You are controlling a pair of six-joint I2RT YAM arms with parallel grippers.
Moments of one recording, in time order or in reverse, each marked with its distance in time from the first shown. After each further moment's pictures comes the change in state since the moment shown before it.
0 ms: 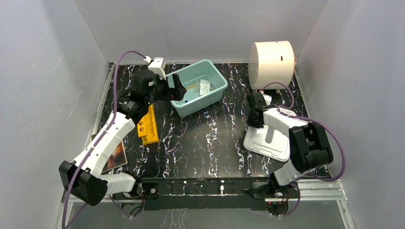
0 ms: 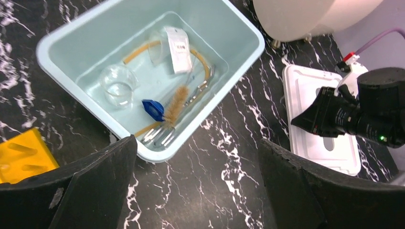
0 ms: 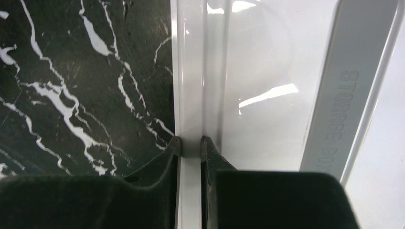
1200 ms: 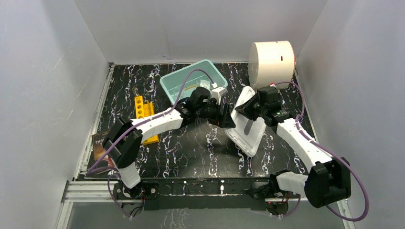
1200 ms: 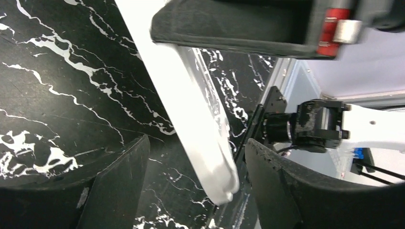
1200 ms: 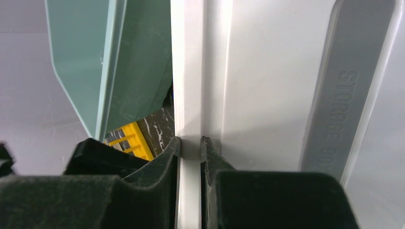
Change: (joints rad) left arm -0.366 0.479 -0.040 0.398 0.469 -0.188; right arm 0.003 -0.365 0.000 0.053 -0.393 0.429
